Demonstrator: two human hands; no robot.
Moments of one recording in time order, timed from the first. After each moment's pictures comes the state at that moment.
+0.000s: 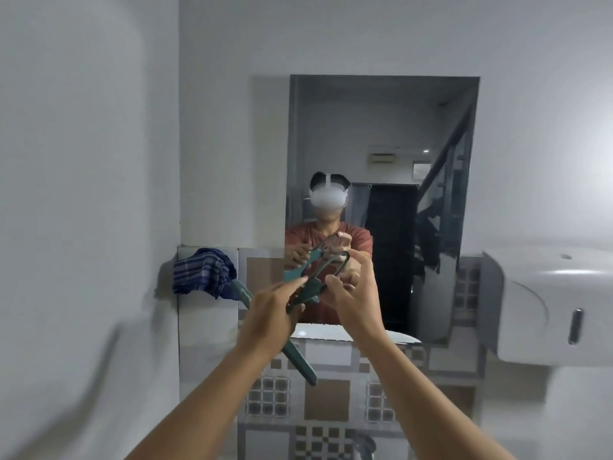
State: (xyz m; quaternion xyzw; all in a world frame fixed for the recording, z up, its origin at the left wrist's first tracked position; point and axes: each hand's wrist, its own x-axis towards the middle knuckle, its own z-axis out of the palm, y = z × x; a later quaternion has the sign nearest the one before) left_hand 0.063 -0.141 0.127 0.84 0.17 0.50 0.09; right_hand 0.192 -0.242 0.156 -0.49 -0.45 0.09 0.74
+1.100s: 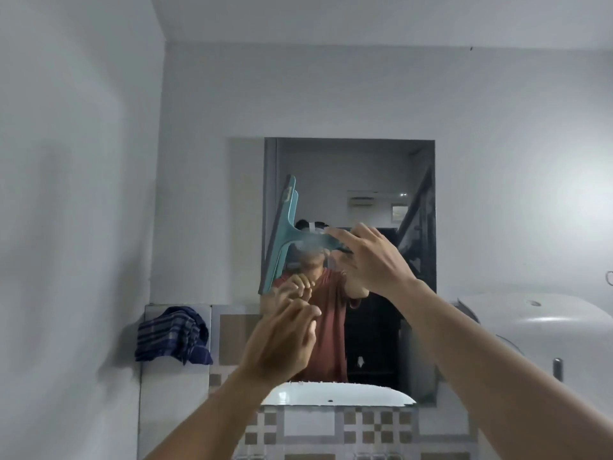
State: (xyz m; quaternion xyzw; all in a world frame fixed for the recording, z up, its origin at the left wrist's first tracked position) left_hand 0.115 -0.138 0.182 0.84 0.03 0.52 -0.15; right_hand 0.273 -0.272 0.309 -0.64 -0.58 -0.43 0.26
